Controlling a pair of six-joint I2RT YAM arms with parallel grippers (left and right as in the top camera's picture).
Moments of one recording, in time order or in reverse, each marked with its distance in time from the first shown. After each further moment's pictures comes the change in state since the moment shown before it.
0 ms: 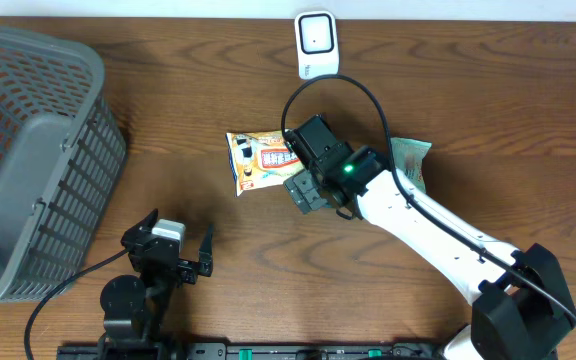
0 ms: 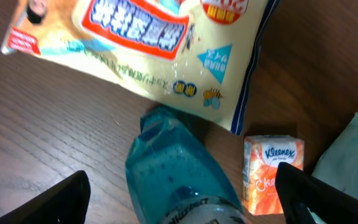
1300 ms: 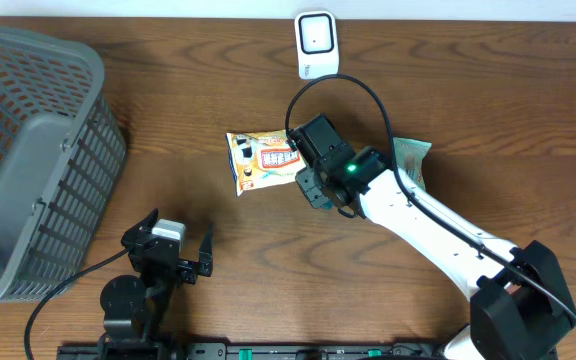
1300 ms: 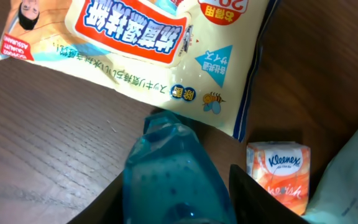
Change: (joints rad) left arm 0.000 0.000 0.000 0.000 0.000 0.000; right arm -0.023 0.008 -0.027 0.053 -0.028 -0.008
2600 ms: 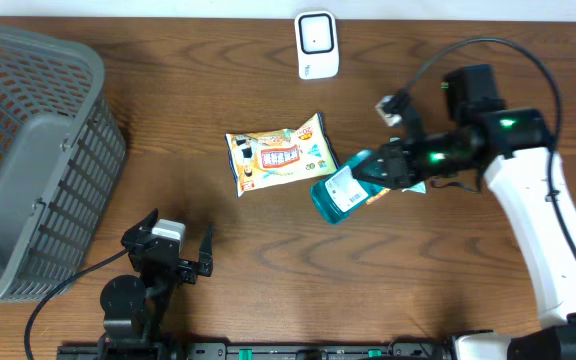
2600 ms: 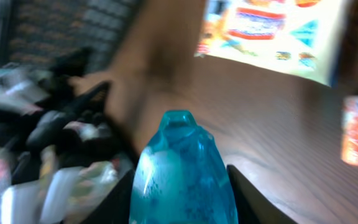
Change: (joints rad) left arm 0.000 0.000 0.000 0.000 0.000 0.000; right arm -0.573 -0.195 0.146 -0.511 -1.049 -0.321
